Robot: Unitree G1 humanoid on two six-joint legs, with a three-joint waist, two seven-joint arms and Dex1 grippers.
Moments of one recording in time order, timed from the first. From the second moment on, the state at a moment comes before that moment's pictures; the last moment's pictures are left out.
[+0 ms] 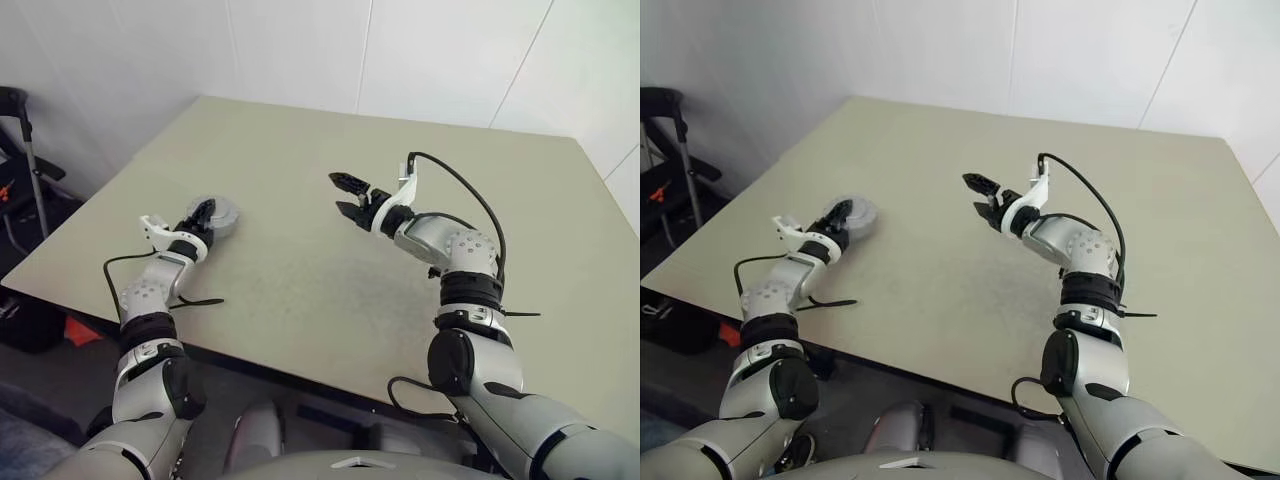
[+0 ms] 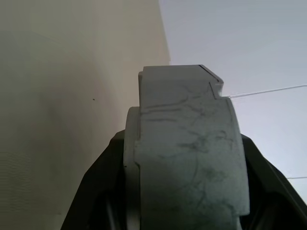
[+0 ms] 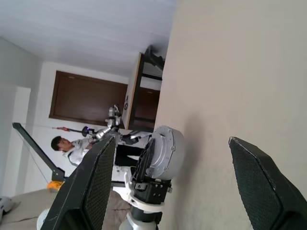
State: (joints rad) left arm -0.61 0.17 0.71 0.63 -1.00 0.63 -0.17; right arm -0.81 -0.06 -0.50 0.52 1.06 1.05 0.07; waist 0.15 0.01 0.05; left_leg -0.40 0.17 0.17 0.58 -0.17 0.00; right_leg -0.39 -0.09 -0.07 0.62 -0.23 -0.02
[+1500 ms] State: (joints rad) left arm -0.70 0.39 0.63 0.88 -0.57 -0.04 -0.03; right arm -0.73 -0.09 -0.27 0.39 0.81 0.89 0.40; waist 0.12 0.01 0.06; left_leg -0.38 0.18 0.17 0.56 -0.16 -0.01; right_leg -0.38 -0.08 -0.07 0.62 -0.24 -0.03
